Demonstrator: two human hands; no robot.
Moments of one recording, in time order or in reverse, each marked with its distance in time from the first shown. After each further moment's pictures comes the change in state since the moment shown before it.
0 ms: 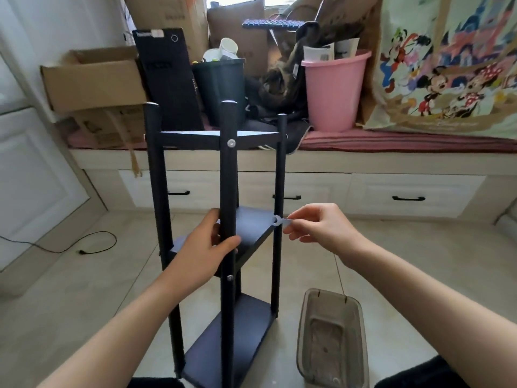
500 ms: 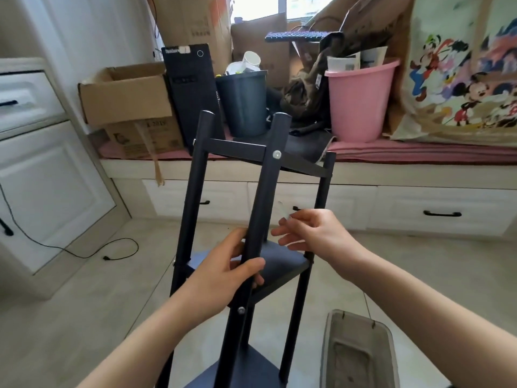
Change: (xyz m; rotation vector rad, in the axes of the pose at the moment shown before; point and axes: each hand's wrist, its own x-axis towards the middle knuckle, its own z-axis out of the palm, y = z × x) left_hand -0.010 0.011 -0.009 -0.137 -0.113 -0.036; right_hand 0.023 -0.032 0.039 0.160 -0.097 -0.009
